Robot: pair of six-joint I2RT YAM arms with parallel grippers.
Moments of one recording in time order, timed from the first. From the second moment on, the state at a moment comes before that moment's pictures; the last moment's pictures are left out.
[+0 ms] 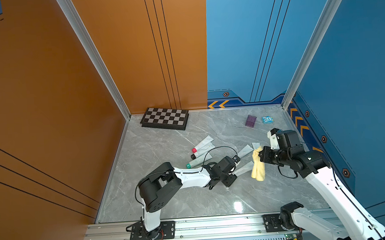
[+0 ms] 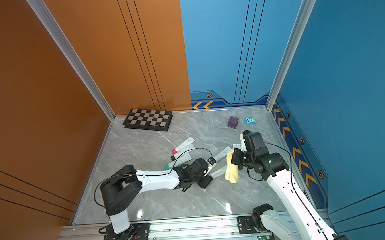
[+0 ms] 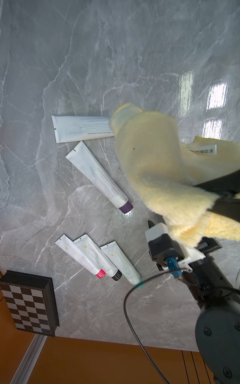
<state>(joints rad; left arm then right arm) -1.03 1.77 0.98 -0.09 -0.08 -0.14 0.27 0.94 0.98 -0.92 -0.14 0.49</state>
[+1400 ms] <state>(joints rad) -0.56 1.52 0.75 -0.18 -0.17 -0.22 0.81 1.27 0.89 -0.68 -0.13 0.62</state>
